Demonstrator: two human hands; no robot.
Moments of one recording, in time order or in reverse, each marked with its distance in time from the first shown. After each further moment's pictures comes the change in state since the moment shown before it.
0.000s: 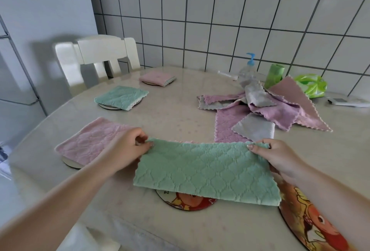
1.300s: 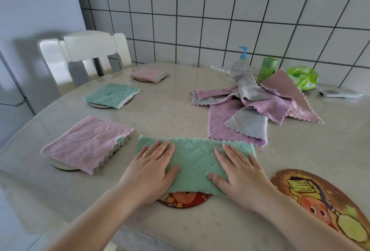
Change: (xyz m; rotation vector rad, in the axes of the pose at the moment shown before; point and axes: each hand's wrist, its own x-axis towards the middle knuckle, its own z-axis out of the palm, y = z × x) left_hand -0.043 0.047 0.053 0.558 -0.289 0.167; right_hand -0.058 0.008 0.055 -1.125 -0.186 -0.334
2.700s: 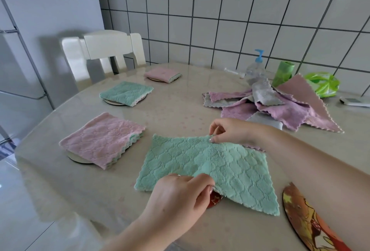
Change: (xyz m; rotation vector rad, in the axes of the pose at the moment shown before) left_hand -0.038 0.051 0.005 -0.276 0.466 0.254; right_hand 0.104 -0.003 -0.072 0.432 -0.230 -0.192
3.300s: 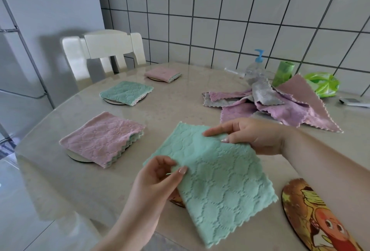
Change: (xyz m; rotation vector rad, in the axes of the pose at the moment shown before) left_hand 0.001 0.007 -0.027 -1.286 0.288 -0.872; right_hand -0.045 -0.002 -0.011 0.792 -0.342 -0.036
